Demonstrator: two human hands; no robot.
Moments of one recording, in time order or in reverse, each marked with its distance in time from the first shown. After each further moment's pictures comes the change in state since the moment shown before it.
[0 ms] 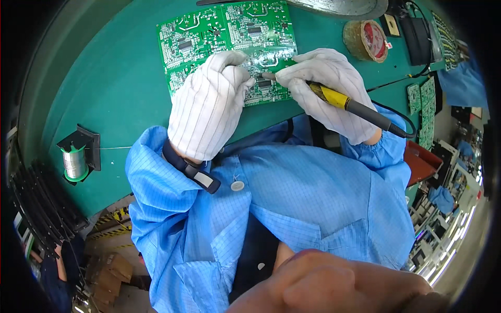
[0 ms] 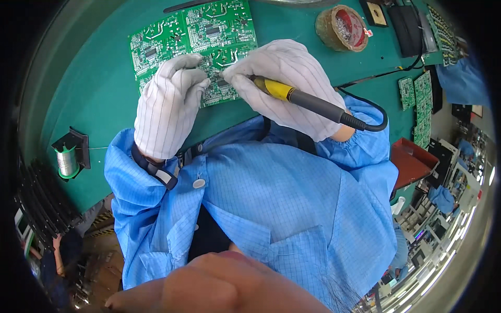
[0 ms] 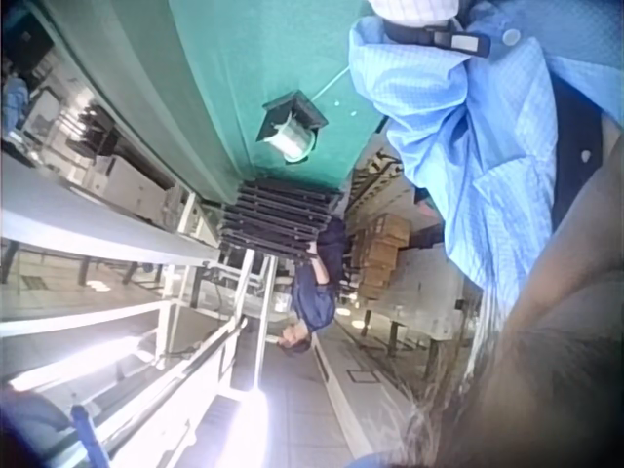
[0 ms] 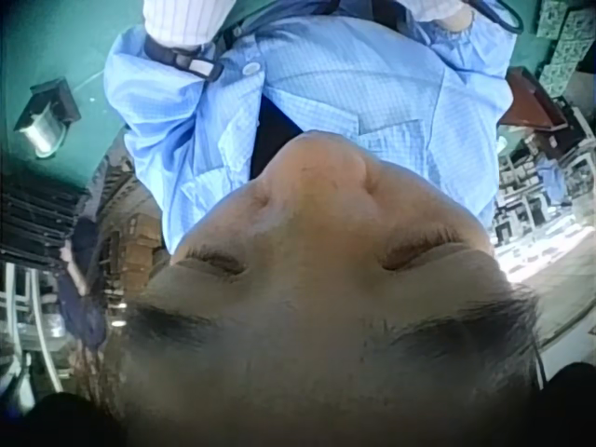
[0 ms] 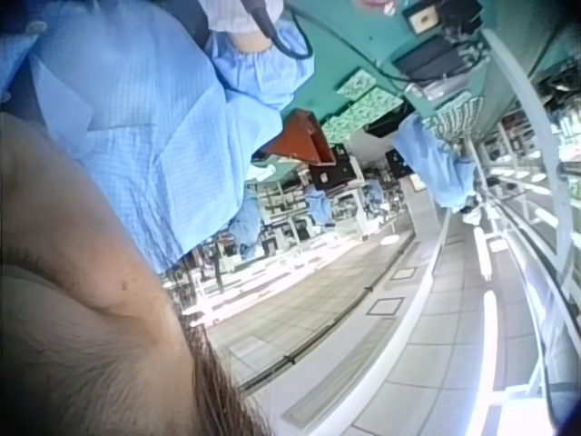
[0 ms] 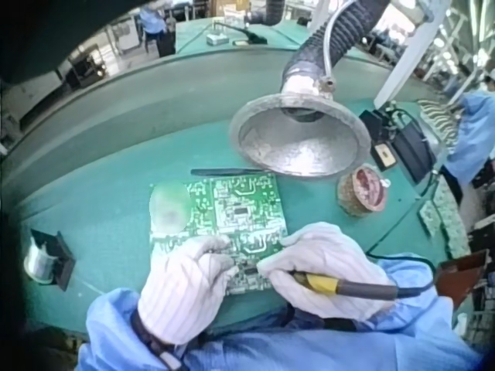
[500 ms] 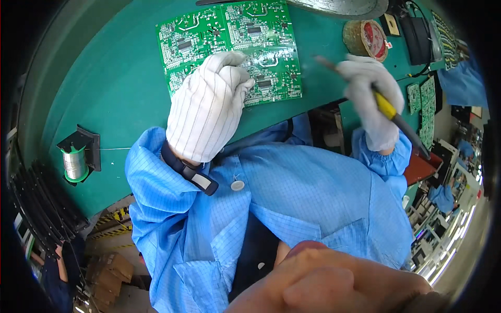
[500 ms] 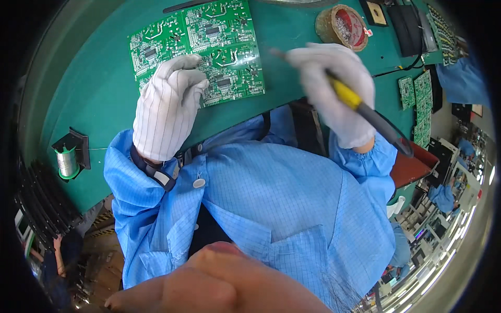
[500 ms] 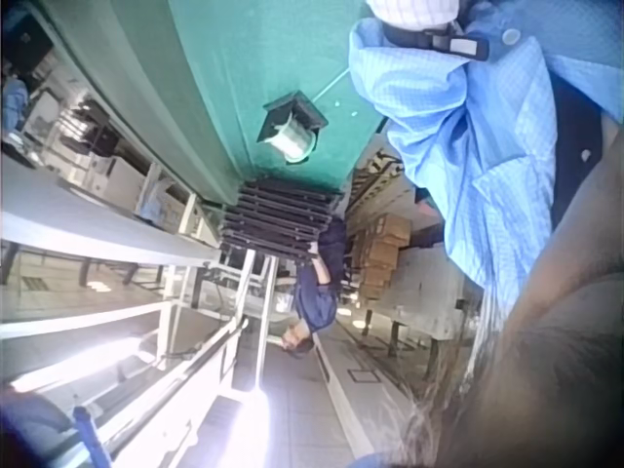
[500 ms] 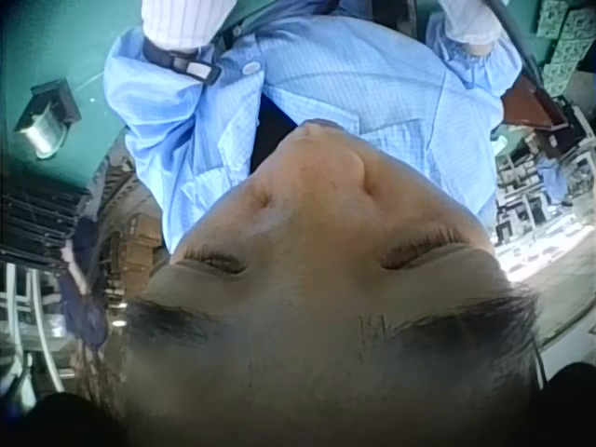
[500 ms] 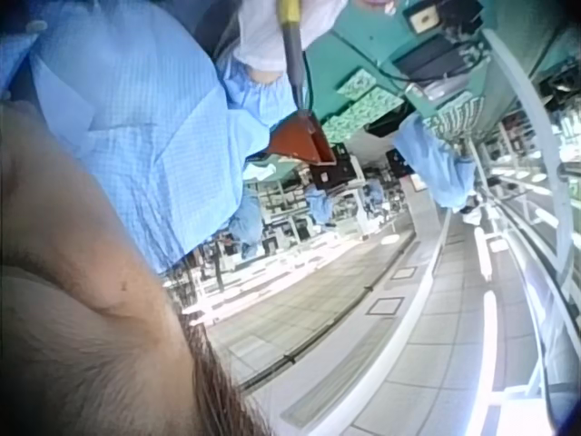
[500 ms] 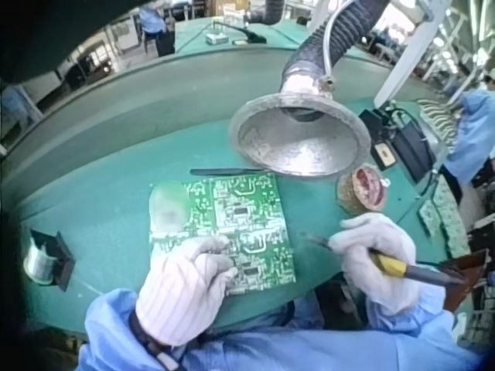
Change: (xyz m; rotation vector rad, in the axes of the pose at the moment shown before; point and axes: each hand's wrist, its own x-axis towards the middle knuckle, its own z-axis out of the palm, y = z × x) left_hand -0.001 0.001 -0.004 -0.060 -0.016 -0.012; right_hand -0.043 0.008 -0.037 0.001 0.195 0.216
